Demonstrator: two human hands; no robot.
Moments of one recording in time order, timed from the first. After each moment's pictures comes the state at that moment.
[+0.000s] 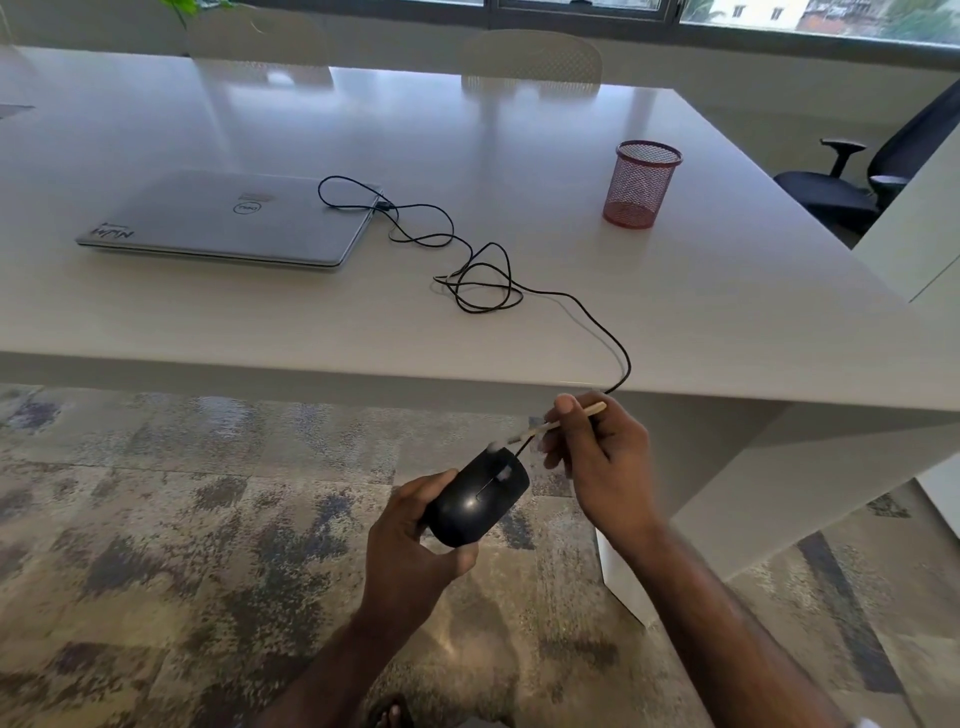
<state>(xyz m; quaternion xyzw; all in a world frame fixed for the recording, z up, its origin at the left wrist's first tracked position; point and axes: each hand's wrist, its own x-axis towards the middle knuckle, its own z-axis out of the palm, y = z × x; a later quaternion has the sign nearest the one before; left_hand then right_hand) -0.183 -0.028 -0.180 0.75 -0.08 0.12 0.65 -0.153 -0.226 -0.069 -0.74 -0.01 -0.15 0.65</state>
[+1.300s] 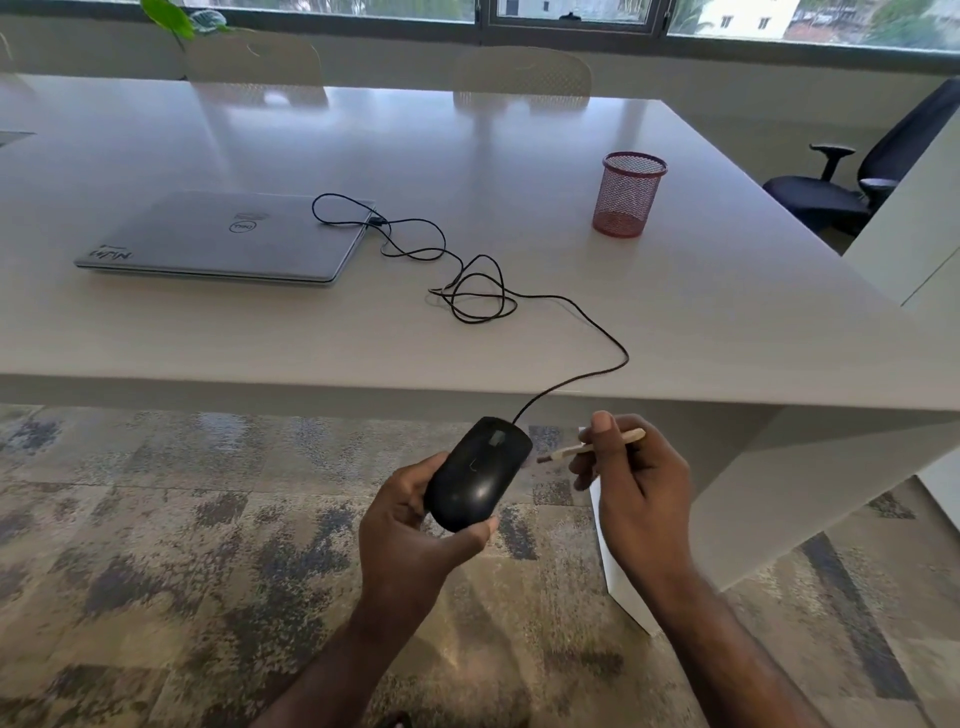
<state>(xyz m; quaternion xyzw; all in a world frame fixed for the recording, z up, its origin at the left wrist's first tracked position) -0.185 -0.042 -0.121 0.70 -0.03 0.14 0.70 -0.185 -0.236 -0.055 -0.74 0.02 -0.27 0.62</state>
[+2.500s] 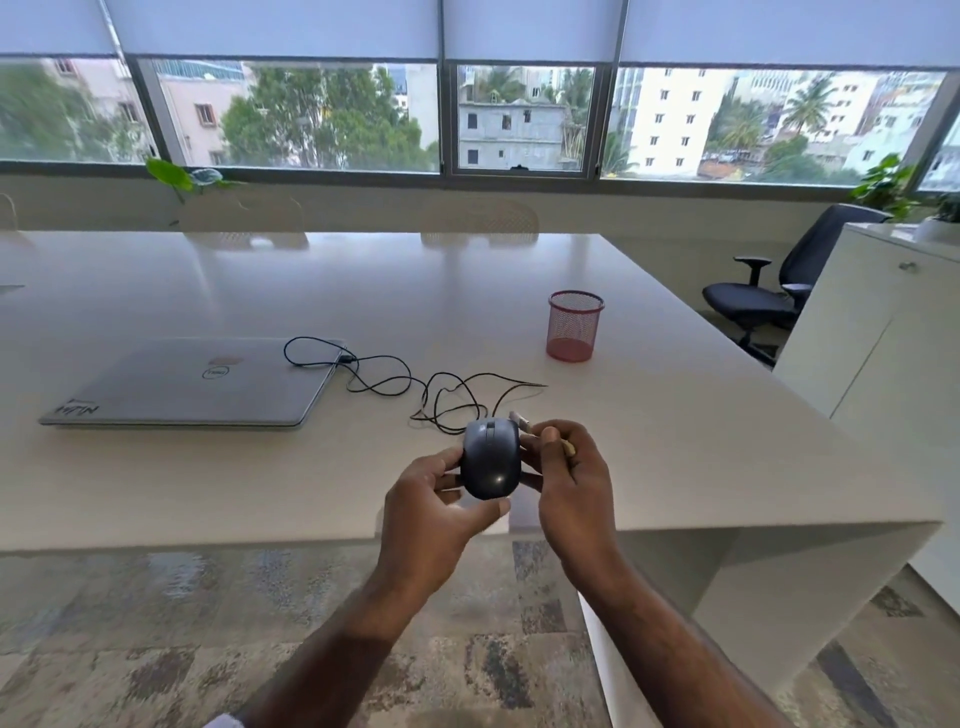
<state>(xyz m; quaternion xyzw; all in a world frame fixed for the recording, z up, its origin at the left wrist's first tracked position) -0.075 -0.091 -0.018 0.81 -0.08 0.13 0.56 -0.079 -0.236 -0.008 -0.69 0.05 -0.23 0.68</state>
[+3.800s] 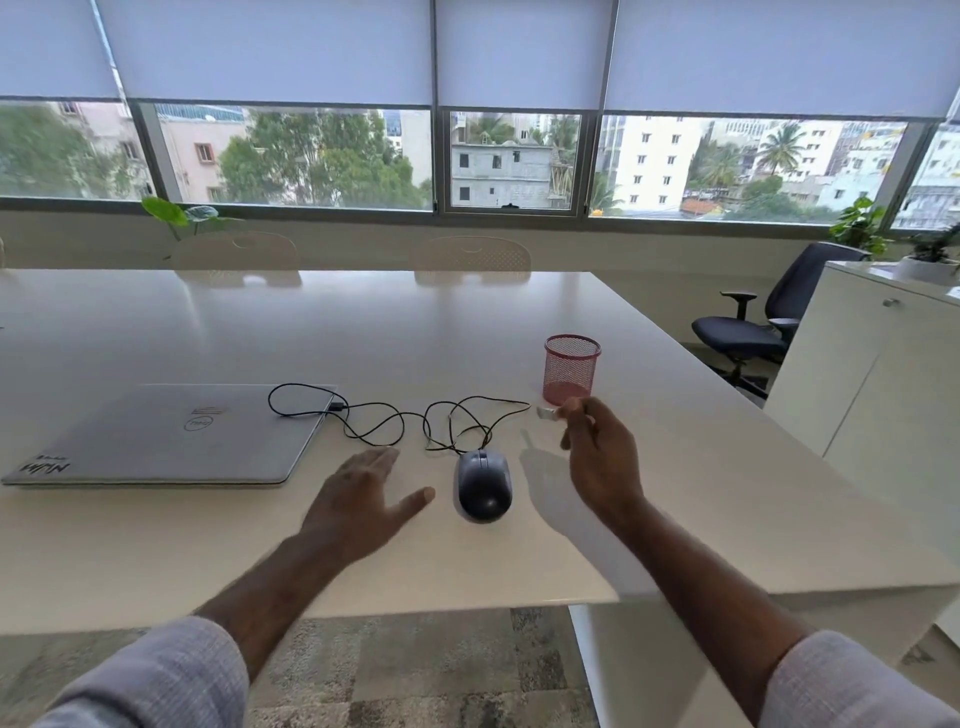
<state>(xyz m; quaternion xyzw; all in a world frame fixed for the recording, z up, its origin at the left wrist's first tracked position) 0.051 -0.024 -0.018 0.97 -0.15 0.09 0.18 0.017 -0.302 0.019 -0.81 0.03 -0.33 0.48</state>
